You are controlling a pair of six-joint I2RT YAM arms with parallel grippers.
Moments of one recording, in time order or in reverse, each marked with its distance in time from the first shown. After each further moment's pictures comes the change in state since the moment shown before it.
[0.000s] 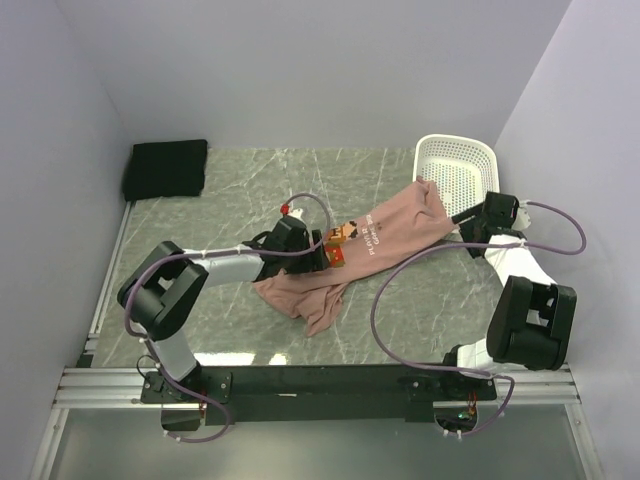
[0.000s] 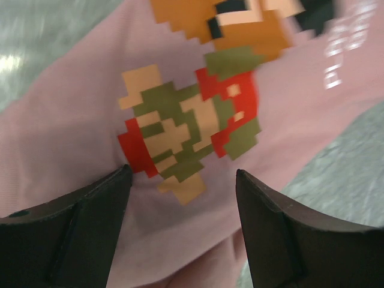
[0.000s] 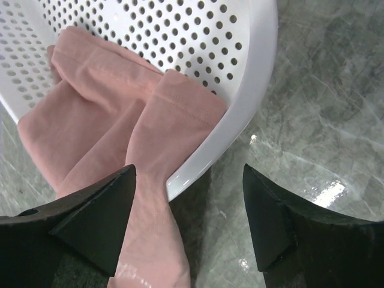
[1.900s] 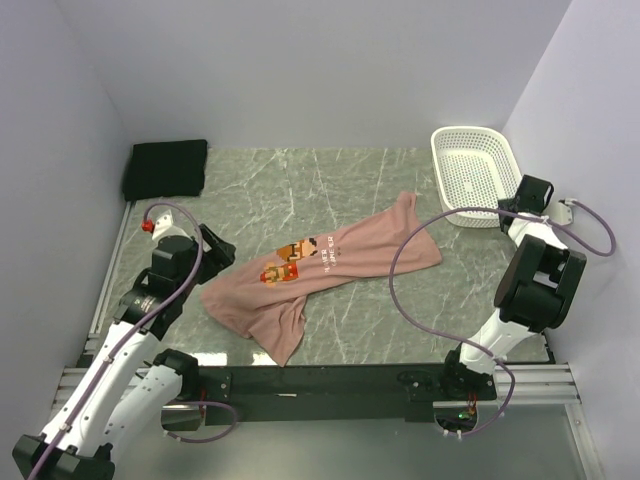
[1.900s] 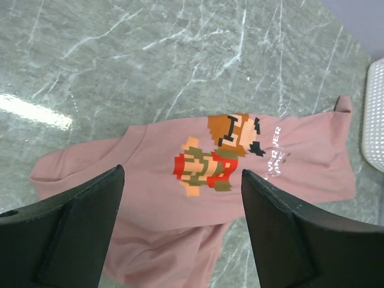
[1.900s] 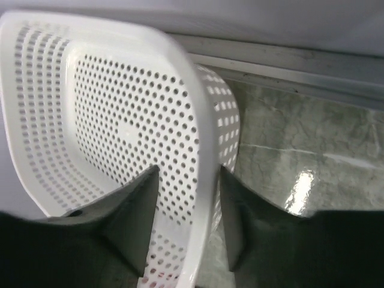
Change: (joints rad) left arm 0.367 -1.044 -0.255 -0.563 -0.252 -0.080; right arm -0.193 0.292 0.248 0.122 0.166 0.187
